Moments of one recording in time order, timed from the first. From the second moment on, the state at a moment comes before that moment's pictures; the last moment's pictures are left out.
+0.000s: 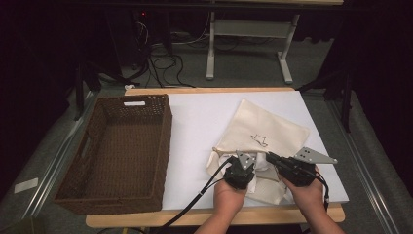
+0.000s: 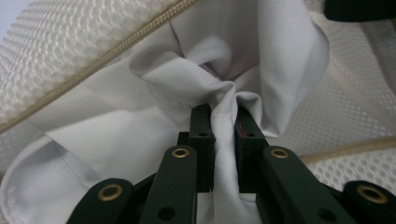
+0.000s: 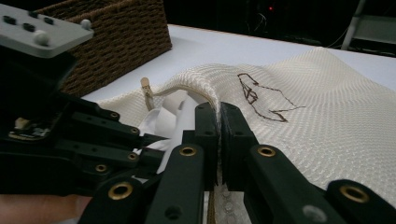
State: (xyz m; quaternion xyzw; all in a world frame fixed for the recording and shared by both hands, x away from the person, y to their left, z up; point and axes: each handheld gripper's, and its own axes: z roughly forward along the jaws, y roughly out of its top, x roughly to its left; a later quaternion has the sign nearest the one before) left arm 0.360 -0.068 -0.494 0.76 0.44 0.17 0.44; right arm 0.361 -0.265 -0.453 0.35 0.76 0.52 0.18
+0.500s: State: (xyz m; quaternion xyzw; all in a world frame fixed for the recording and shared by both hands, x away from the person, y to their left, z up) left arm 0.358 -0.067 -0.492 0.75 0.44 0.19 0.46; right arm 0.361 -0.266 -0.454 0.35 0.76 0.52 0.18
